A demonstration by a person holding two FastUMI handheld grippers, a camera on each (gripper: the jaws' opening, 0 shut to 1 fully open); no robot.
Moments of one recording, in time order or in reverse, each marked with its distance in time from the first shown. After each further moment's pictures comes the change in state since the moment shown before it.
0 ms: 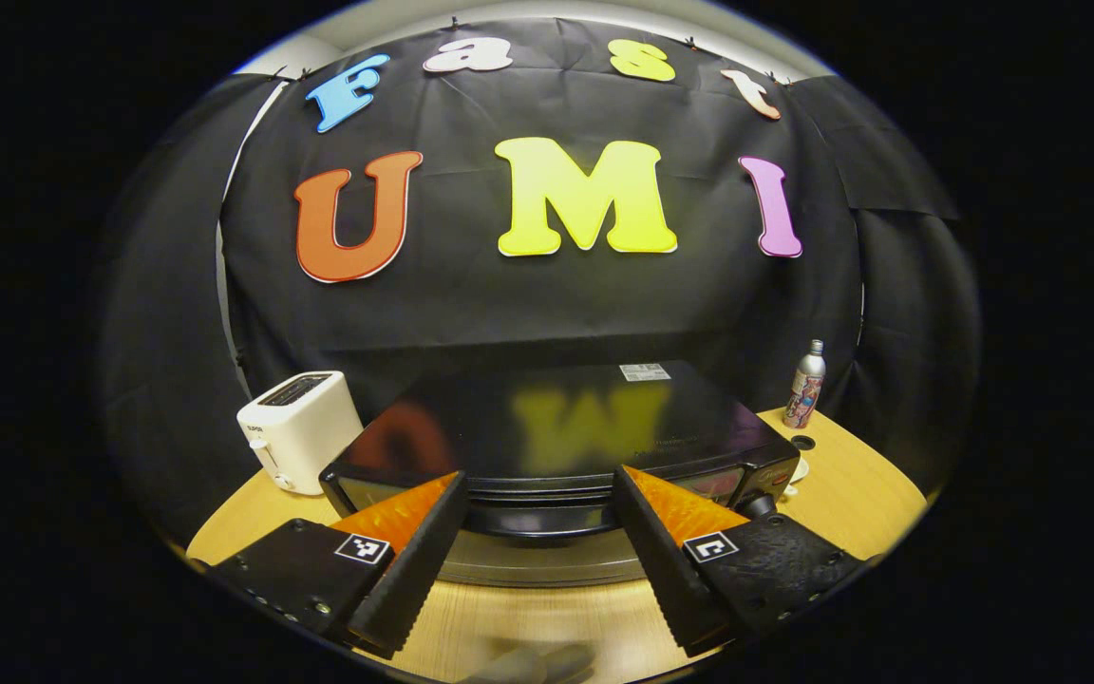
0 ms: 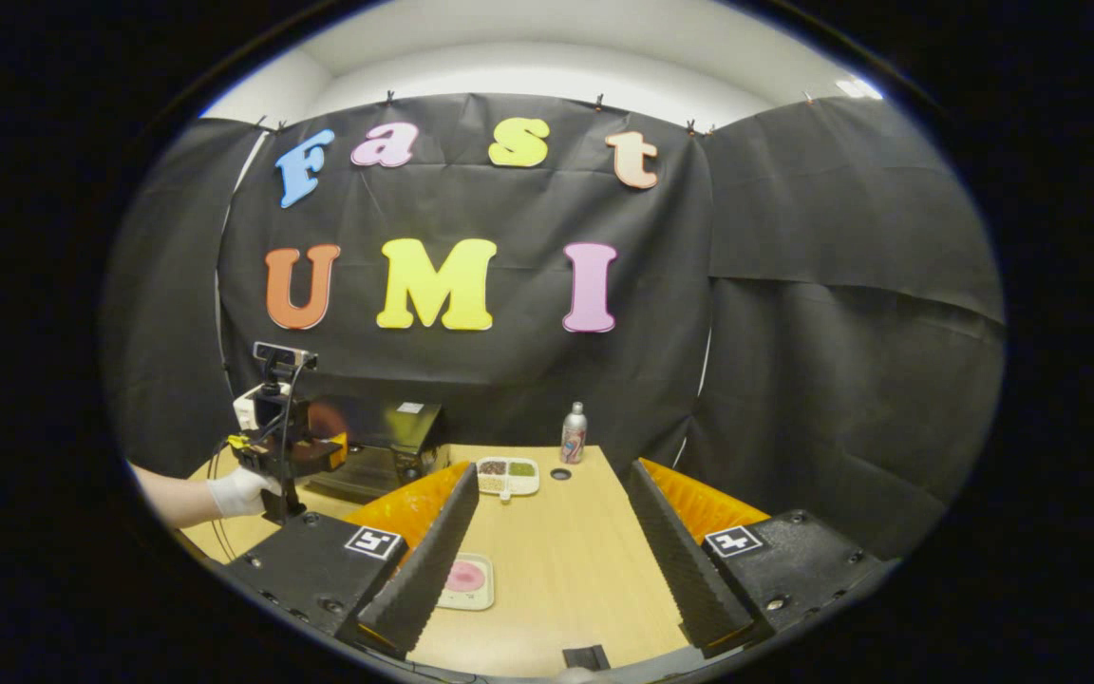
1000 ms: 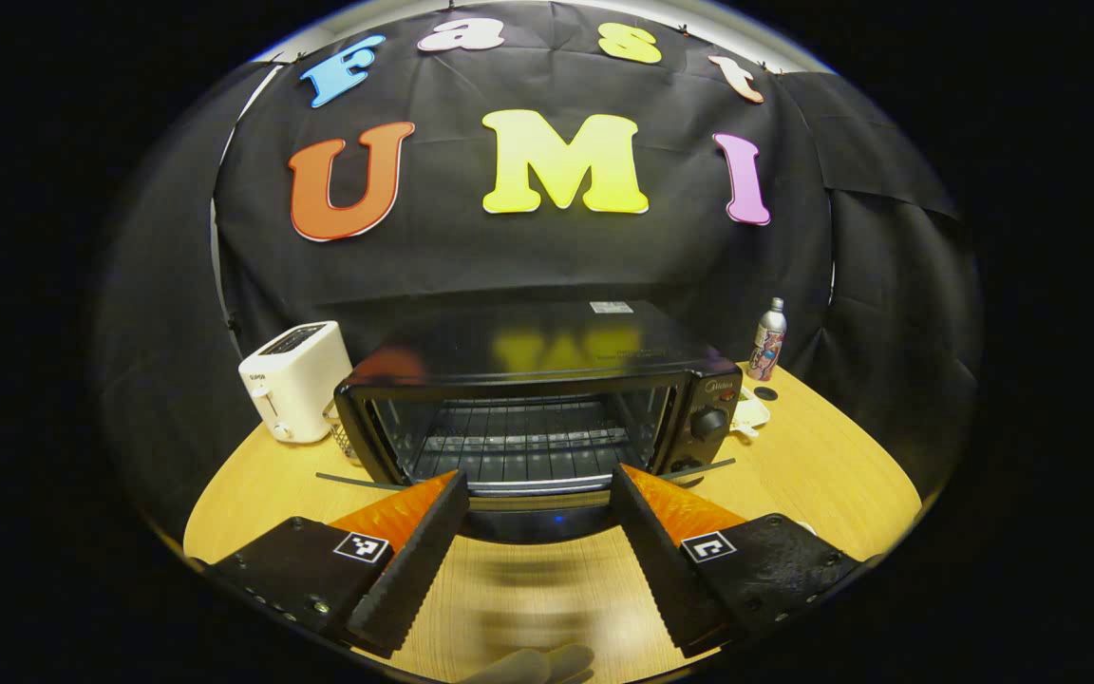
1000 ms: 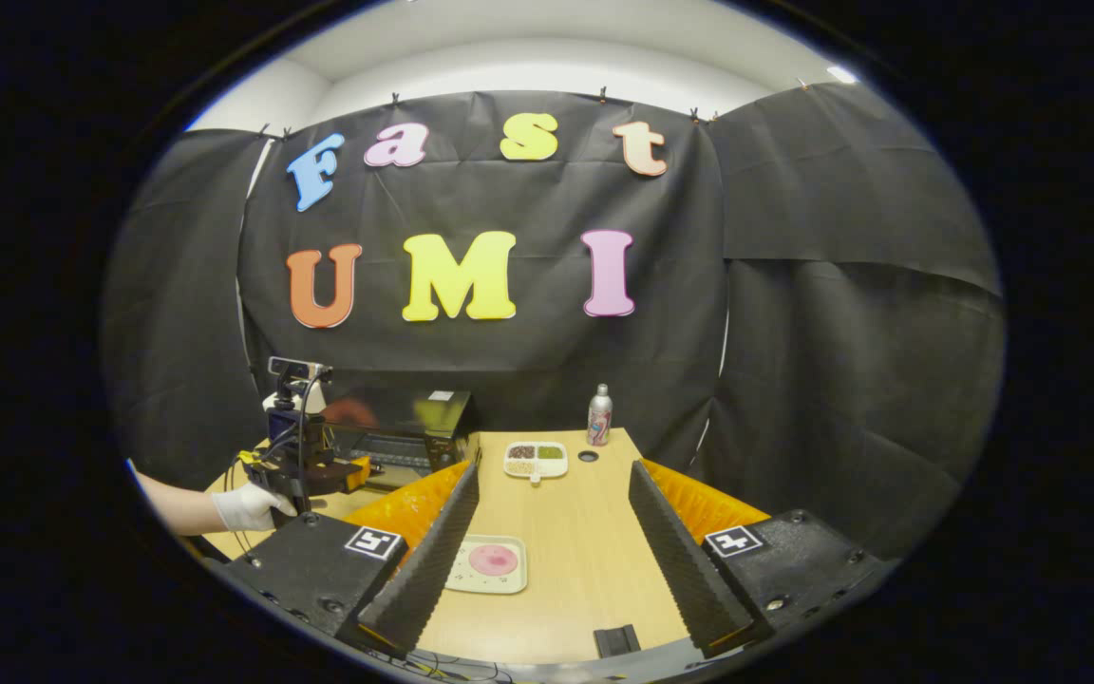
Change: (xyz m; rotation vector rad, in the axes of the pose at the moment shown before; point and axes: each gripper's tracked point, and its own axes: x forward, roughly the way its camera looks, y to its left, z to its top) left arm -0.074 -0.010 -0.056 -0.006 0.139 -0.061; right arm -0.029 0.024 -0.024 0.040 0.035 0.062
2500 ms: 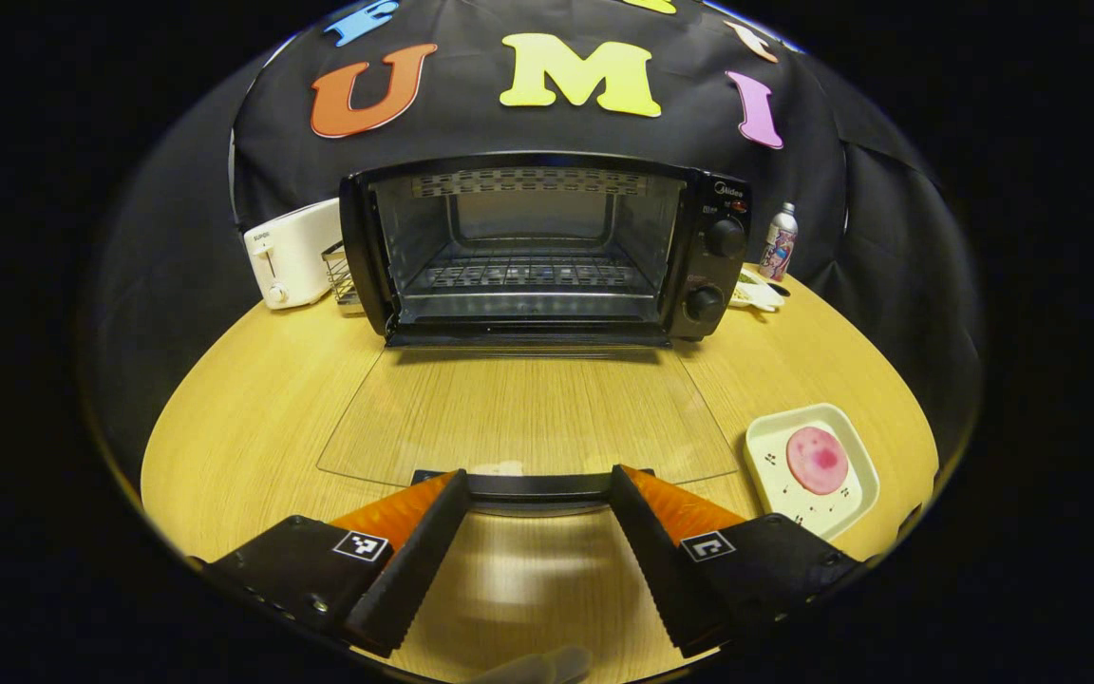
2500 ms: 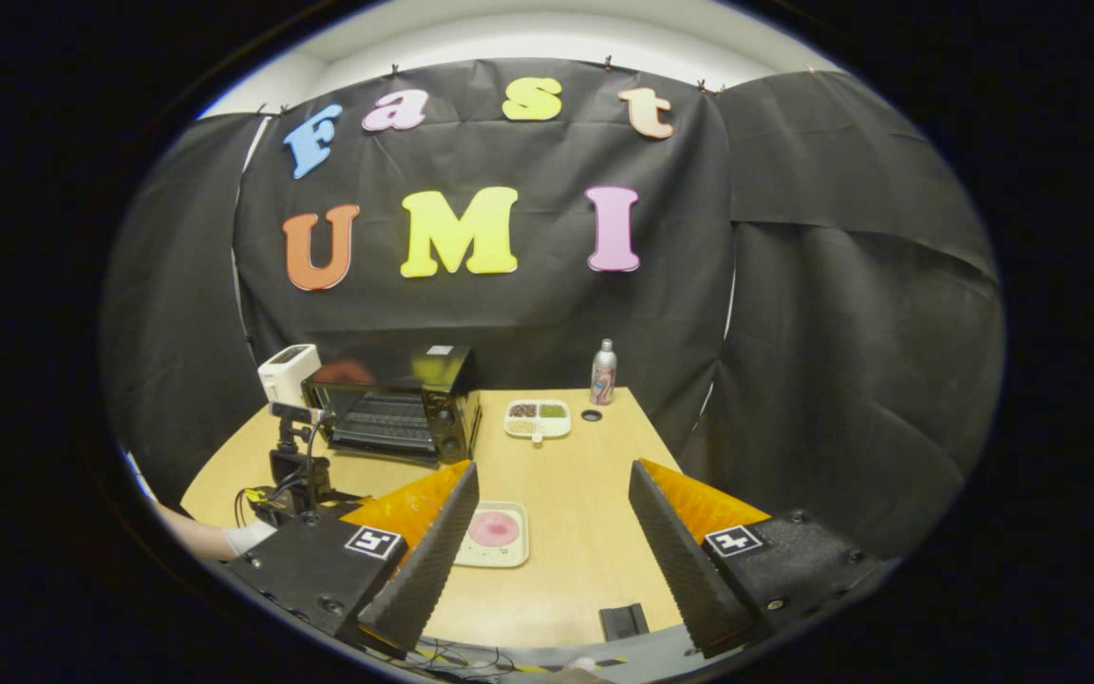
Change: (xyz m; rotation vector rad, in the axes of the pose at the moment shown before) left arm -0.018 -0.012 -0.140 -0.052 0.227 0.015; right arm 0.021 0.006 -0.048 -0.007 0.122 -0.002
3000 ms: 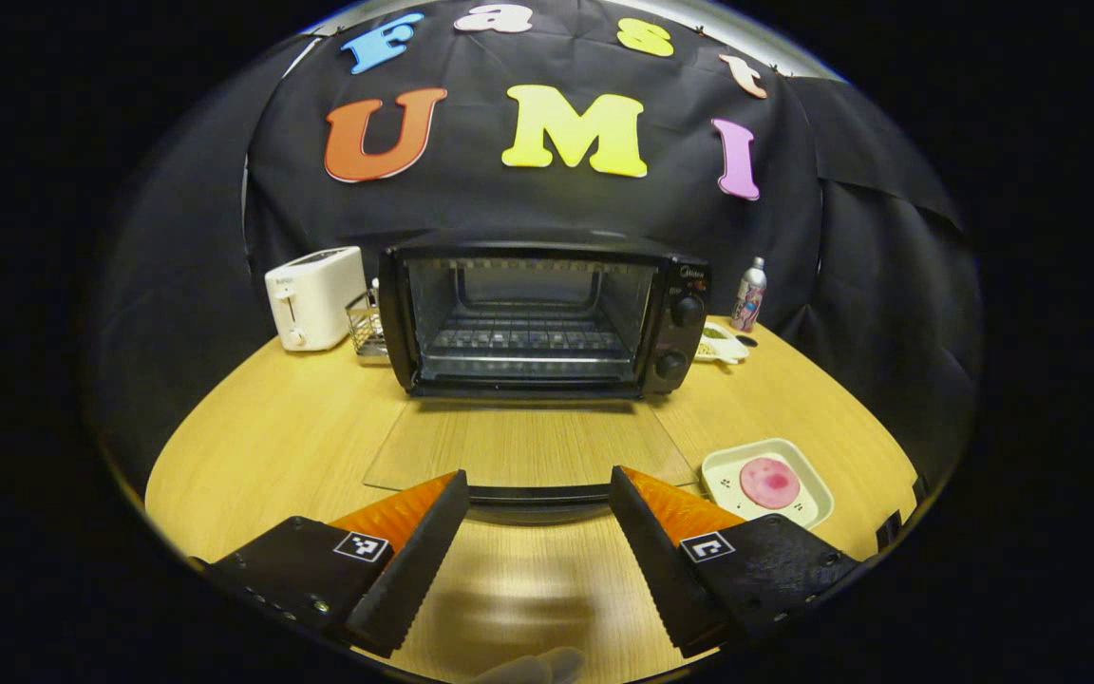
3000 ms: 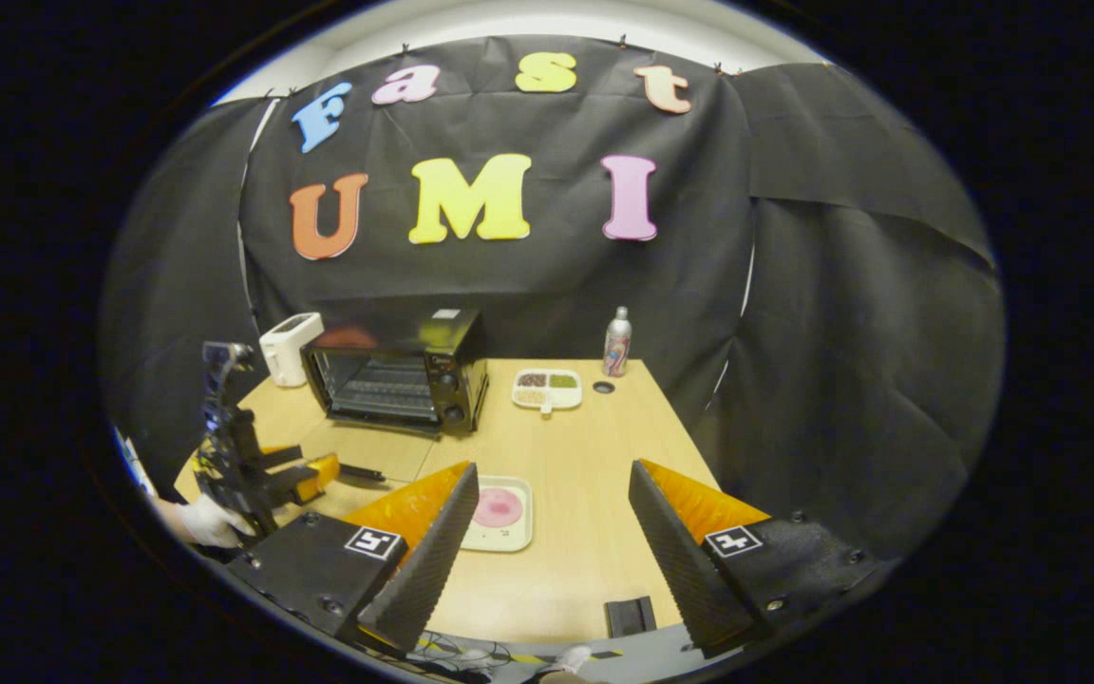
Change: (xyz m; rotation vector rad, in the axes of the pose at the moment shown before) left arm -0.079 0.011 0.047 -0.017 -0.194 -0.044; right arm 0.040 0.008 -0.052 -0.039 0.115 0.052
